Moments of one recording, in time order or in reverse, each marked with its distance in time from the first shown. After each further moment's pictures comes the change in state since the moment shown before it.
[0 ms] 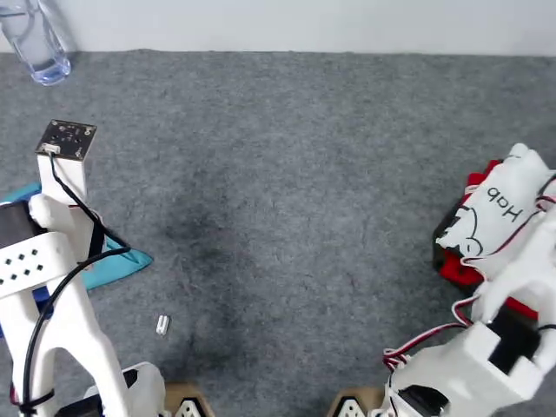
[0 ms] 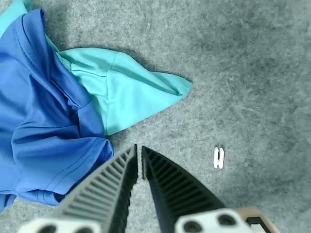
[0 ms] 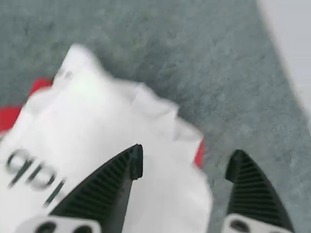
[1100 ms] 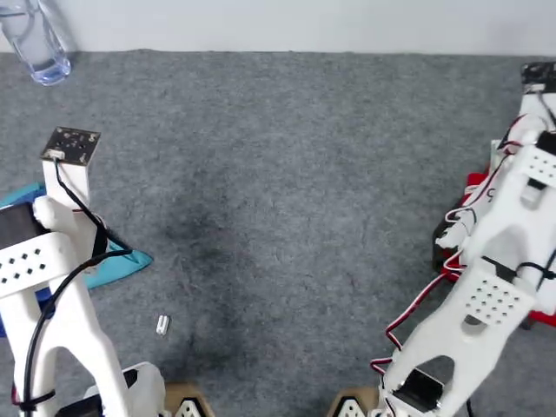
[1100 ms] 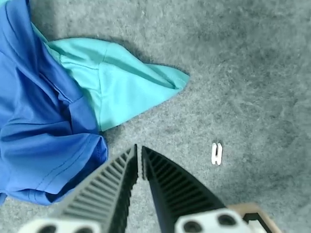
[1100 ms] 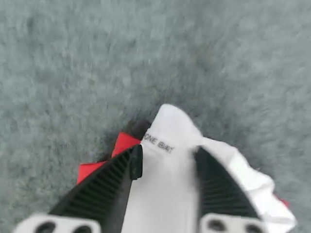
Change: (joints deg) left arm 0.0 -0.2 3.1 -1.1 0.0; right arm -10.9 33.8 -48.6 24.3 -5.7
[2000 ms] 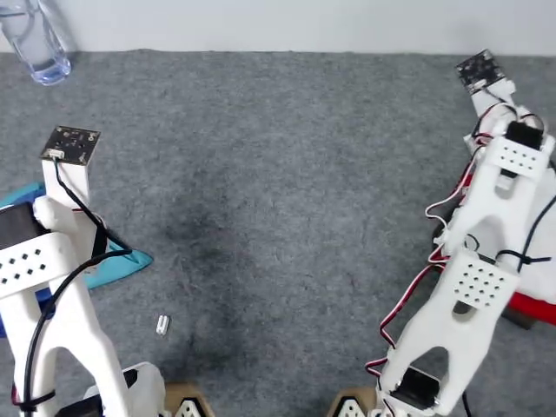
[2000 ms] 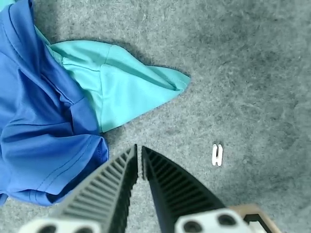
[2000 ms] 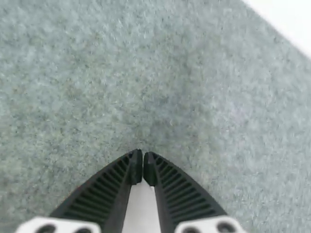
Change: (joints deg) left arm 0.0 0.0 0.0 -0.2 -0.1; right arm -5.6 8.3 -7.7 -5.3 23.1
